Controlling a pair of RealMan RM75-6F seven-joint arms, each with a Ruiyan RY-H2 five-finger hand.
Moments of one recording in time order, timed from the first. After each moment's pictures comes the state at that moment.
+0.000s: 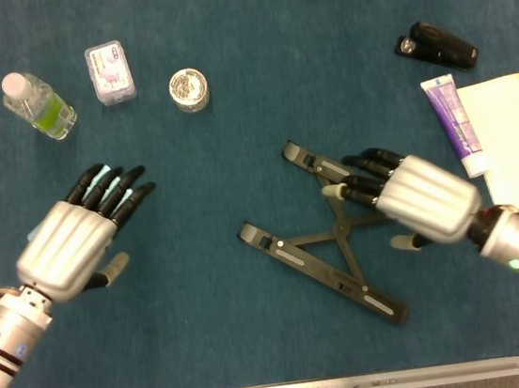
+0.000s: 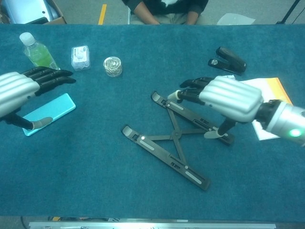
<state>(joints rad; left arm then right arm) -0.41 -1.11 0.07 -1.81 1.67 1.11 0.19 0.59 -1.35 -0.04 -1.67 -1.75 0.99 -0.19</state>
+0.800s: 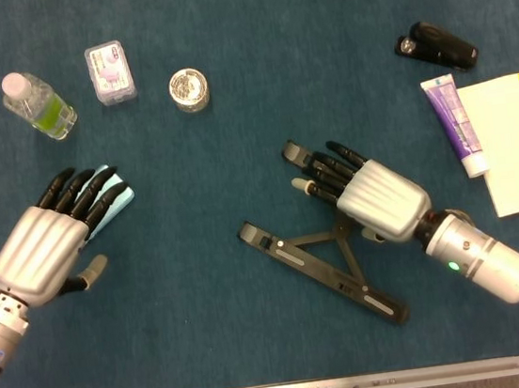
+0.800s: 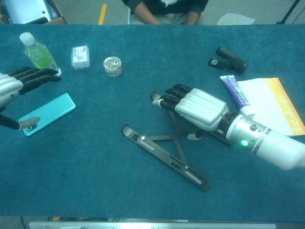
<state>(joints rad) -0.38 -1.08 0.09 -1.77 1.67 1.15 0.11 0.59 -1.63 0.00 -1.47 -1.57 0.93 -0.50</state>
